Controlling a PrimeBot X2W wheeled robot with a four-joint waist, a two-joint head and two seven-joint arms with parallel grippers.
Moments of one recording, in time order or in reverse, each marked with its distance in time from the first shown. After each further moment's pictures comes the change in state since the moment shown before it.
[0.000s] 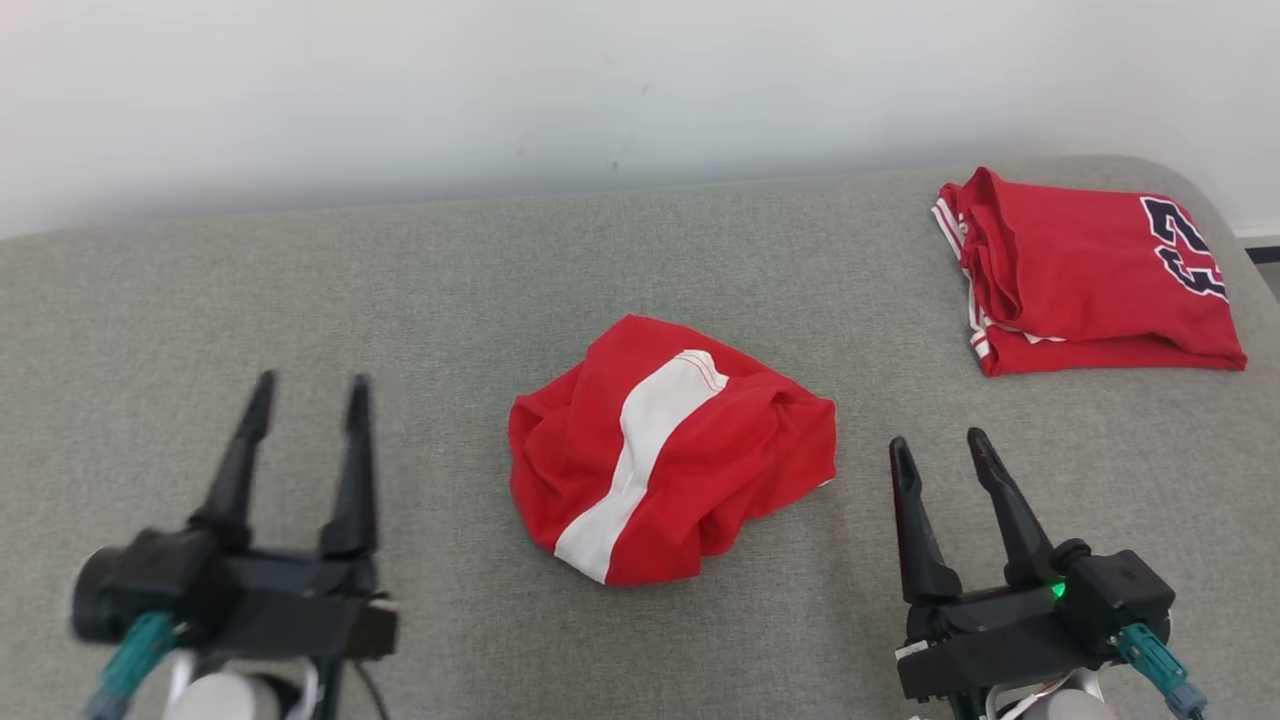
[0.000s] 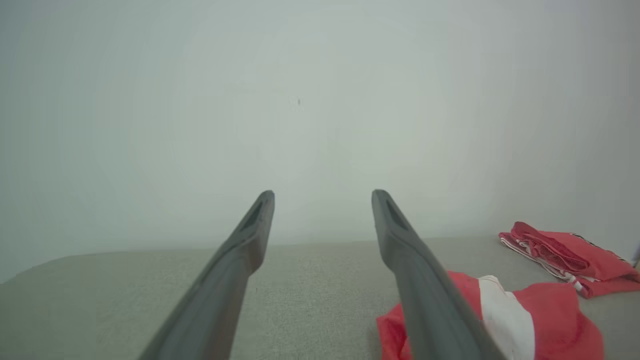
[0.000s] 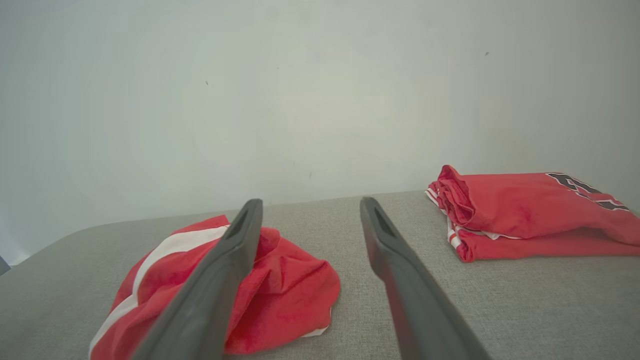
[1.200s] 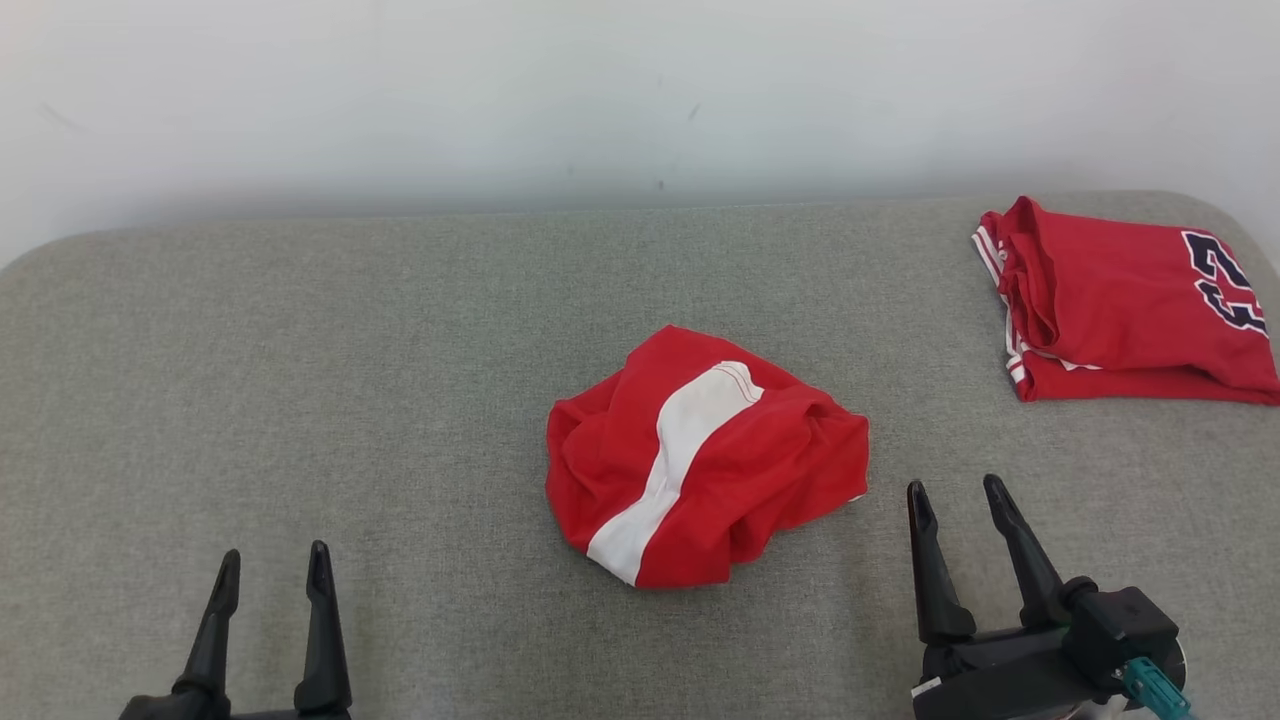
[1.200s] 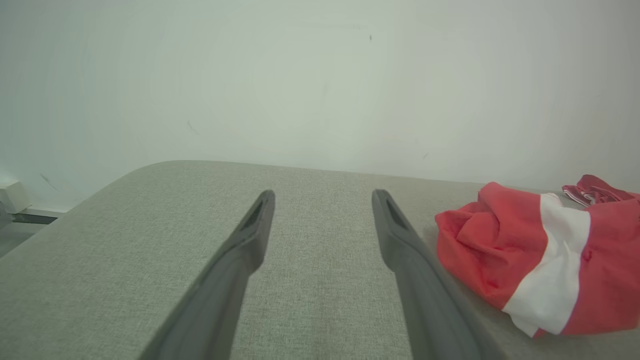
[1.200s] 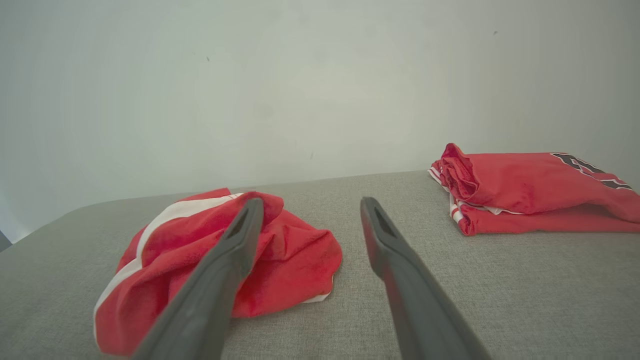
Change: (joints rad) left arm 0.292 -0.231 0.323 -0.005 0.238 -0.167 -0.001; right arm 0.059 0.000 -0.038 0.022 -0.019 0.000 0.000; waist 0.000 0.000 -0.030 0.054
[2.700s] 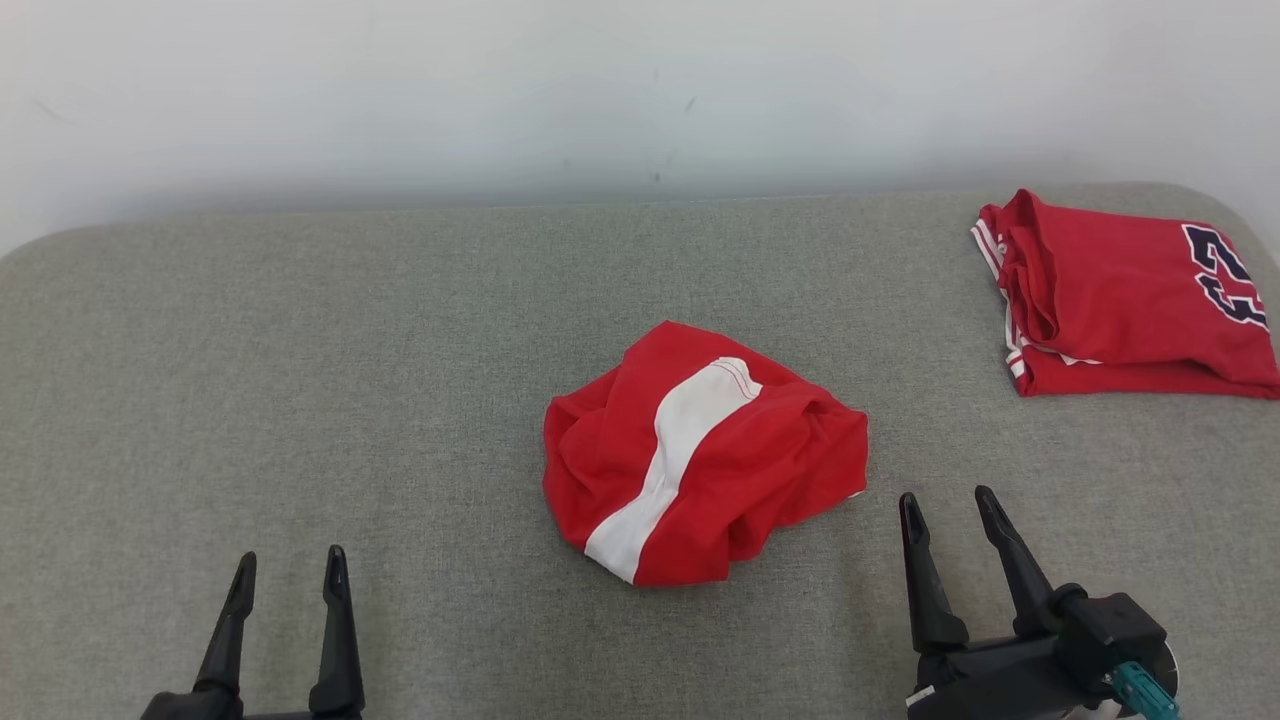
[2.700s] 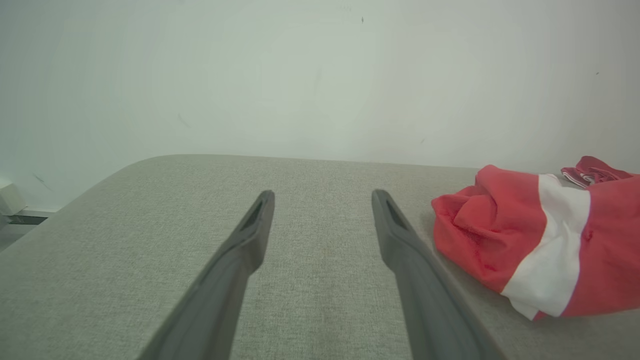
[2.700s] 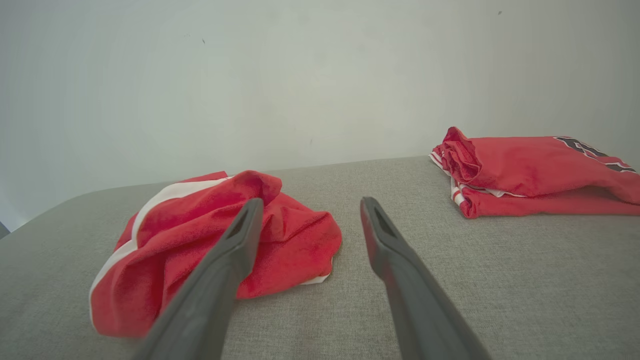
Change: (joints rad) left arm -0.003 -0.002 -0.018 0.021 0.036 0.004 0.000; right arm 0.006 0.000 0.008 0.026 -0.001 0.000 0.000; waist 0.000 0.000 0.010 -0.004
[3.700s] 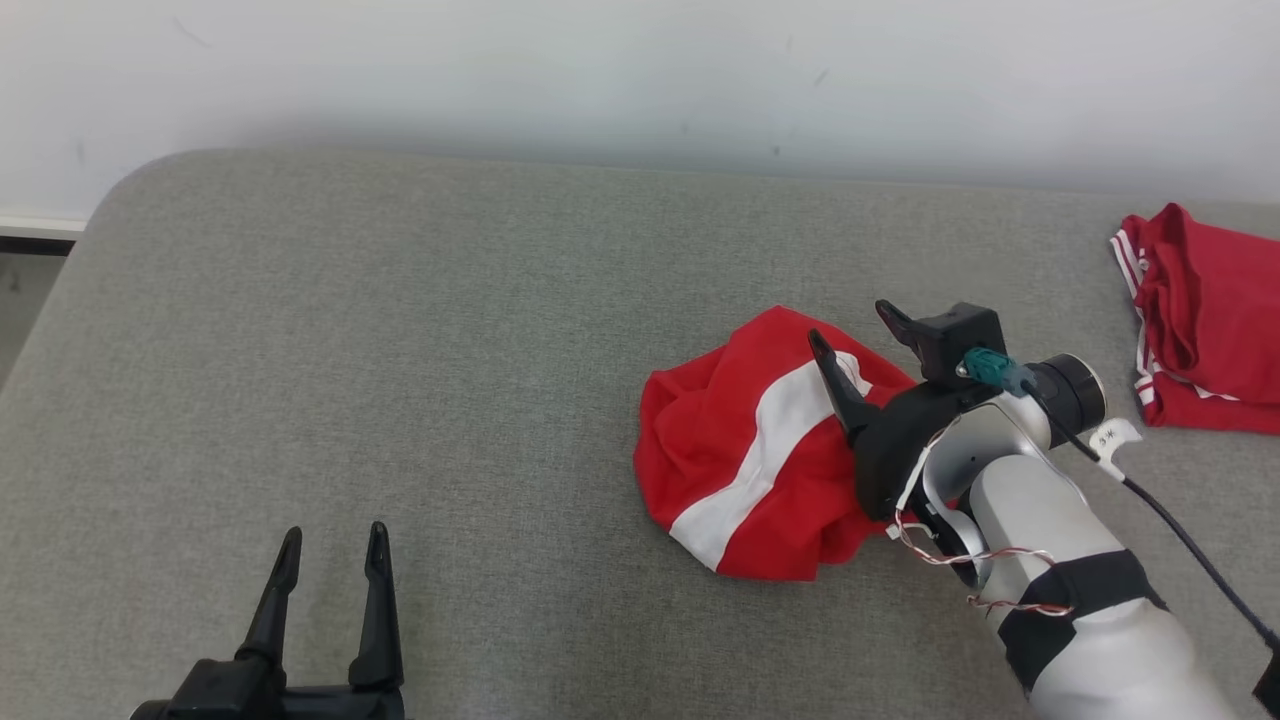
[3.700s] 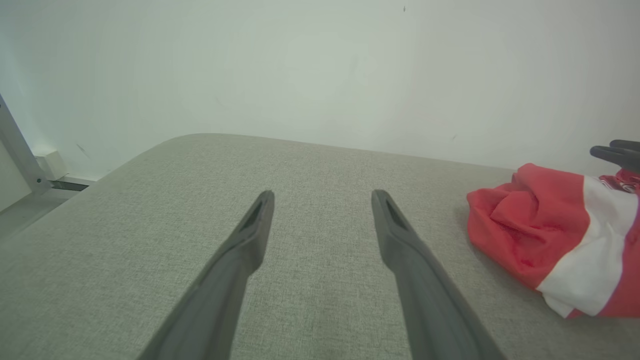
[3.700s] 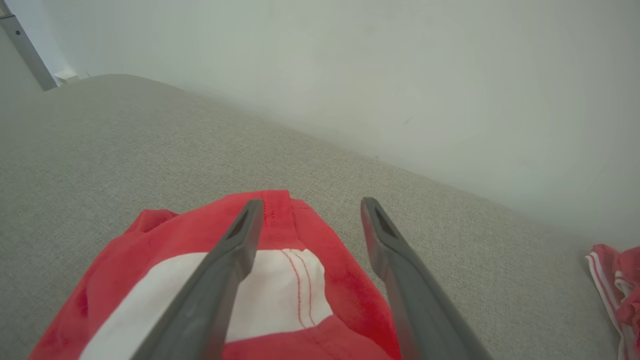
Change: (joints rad) left arm -0.057 0.000 -0.070 0.046 -0.045 0.019 0.000; right arm -0.609 -0.129 0.258 0.500 -0.021 0.000 0.264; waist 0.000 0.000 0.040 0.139
